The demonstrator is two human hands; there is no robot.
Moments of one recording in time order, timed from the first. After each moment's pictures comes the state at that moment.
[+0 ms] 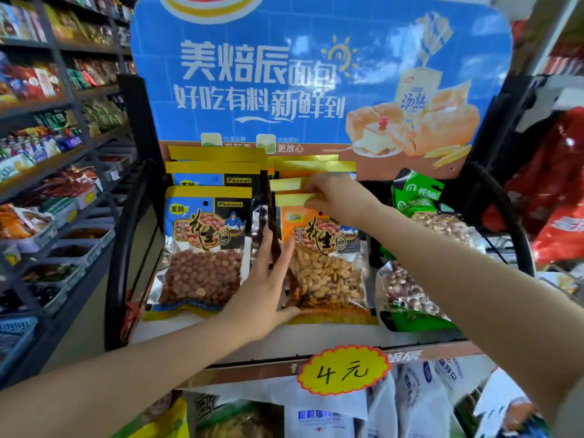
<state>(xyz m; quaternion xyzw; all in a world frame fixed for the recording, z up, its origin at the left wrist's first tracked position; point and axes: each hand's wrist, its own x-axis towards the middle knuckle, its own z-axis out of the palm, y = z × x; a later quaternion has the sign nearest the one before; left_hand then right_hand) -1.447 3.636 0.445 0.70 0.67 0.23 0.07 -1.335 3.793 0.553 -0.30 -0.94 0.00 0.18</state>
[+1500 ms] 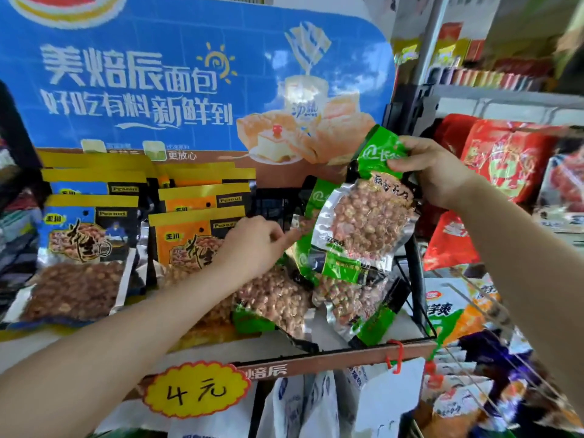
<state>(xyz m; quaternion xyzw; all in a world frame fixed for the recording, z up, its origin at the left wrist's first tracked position) -1.315 3.751 0.516 0.62 0.73 0.29 0.04 -1.087 3.892 0.610 -0.18 -0.78 0.50 0.34</state>
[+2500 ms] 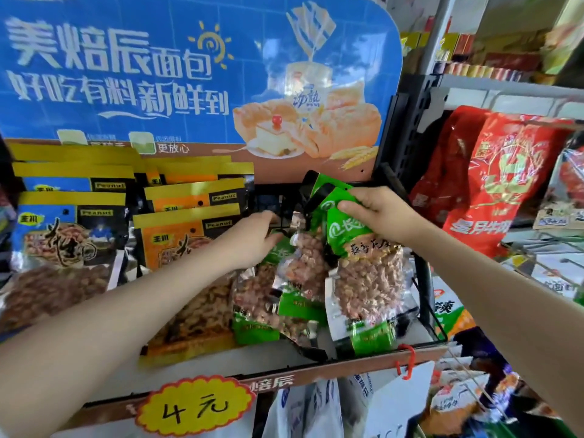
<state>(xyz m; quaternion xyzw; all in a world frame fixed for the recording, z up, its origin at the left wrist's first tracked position) -1.339 3.775 0.516 0.66 0.72 0.18 0.12 -1.132 3.872 0.547 -0.26 -0.92 0.12 0.27</state>
